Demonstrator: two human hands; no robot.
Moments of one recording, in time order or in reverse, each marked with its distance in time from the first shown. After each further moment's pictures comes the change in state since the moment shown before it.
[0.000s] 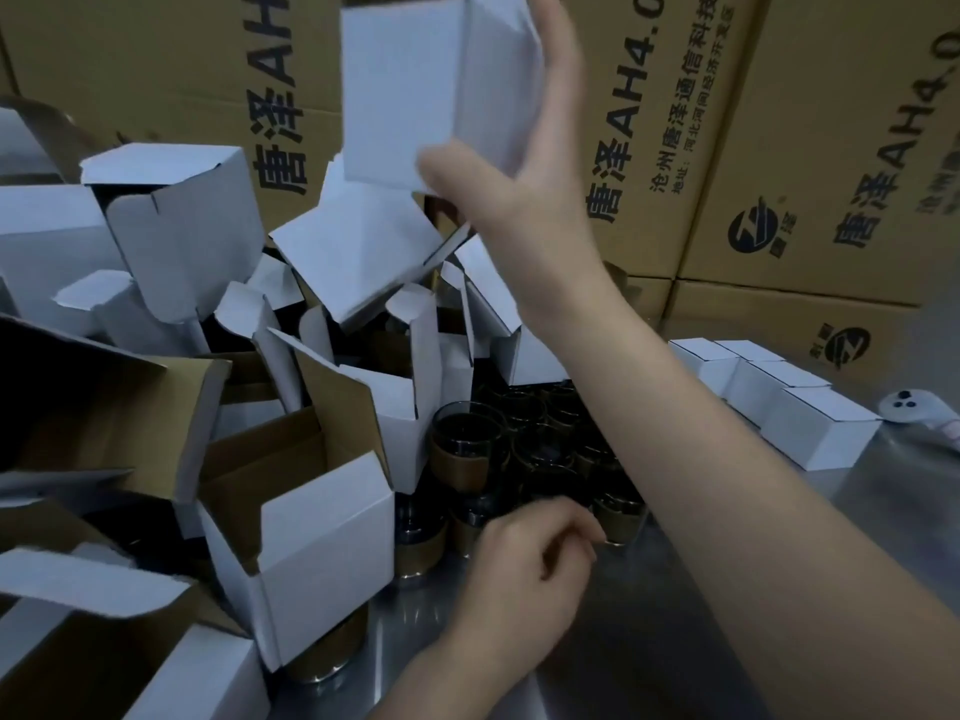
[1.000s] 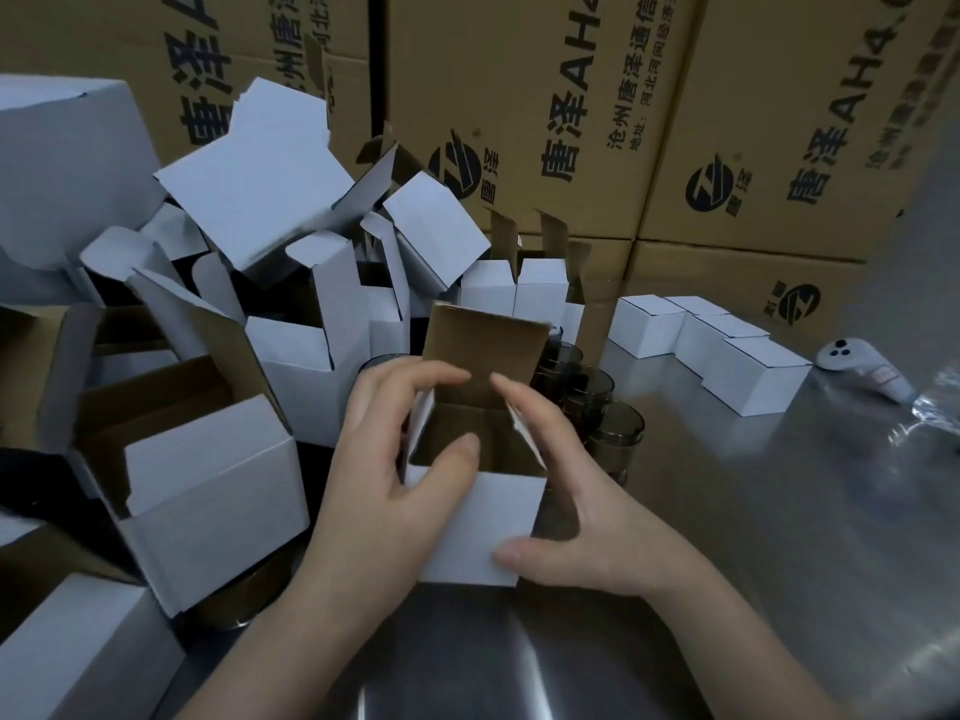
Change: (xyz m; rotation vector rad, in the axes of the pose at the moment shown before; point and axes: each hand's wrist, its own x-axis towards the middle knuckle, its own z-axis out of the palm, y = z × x) left_hand -0.002 0.015 -0.019 0.135 0.214 0.092; right_hand -0.189 0.055 -0.119 0.031 -0.525 0.421
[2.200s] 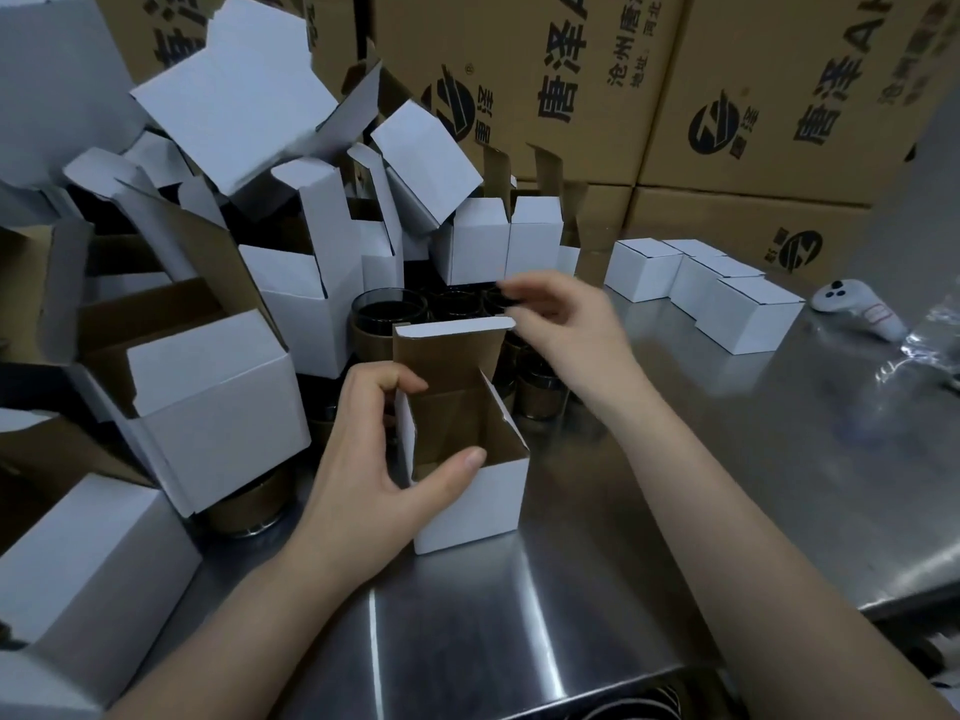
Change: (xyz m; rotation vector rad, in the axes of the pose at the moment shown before) left_hand -0.040 -0.035 -0.006 0.036 -0.099 -0.054; right_hand 0.054 0.007 -0.022 -0.162 0.510 0.162
